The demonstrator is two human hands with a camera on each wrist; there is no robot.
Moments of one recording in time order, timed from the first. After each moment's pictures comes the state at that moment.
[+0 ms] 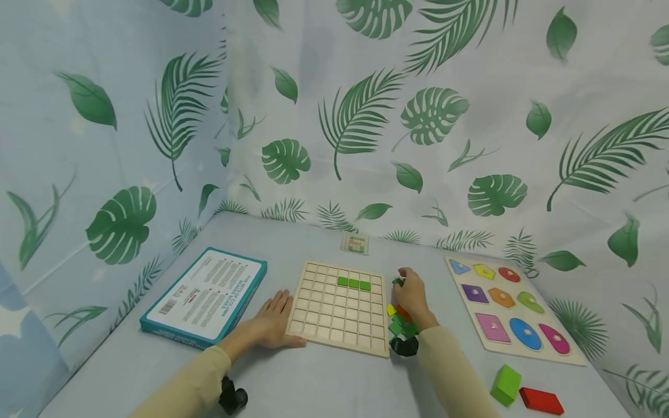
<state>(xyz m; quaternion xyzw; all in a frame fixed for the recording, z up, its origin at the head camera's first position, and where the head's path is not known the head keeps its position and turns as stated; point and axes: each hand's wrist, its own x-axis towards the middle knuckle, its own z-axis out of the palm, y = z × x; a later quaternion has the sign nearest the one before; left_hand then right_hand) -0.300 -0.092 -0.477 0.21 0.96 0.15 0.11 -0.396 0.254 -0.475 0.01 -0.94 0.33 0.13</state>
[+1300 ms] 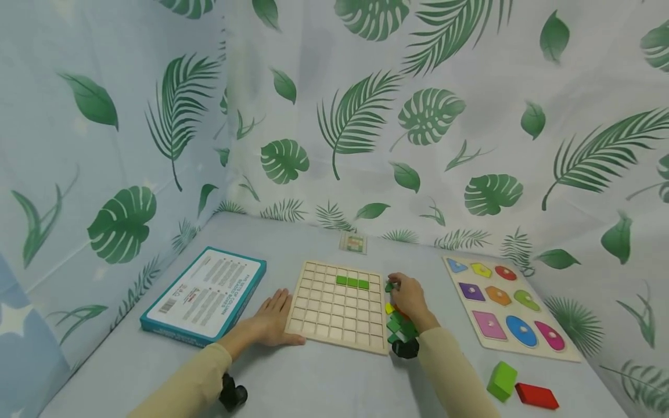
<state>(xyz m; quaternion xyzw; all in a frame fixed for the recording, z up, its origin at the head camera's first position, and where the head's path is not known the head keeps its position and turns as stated) -0.307 -0.091 -0.493 0.21 0.96 0.14 0.09 -0.390 0.259 -0.481 0.07 -0.95 0.27 0.12</state>
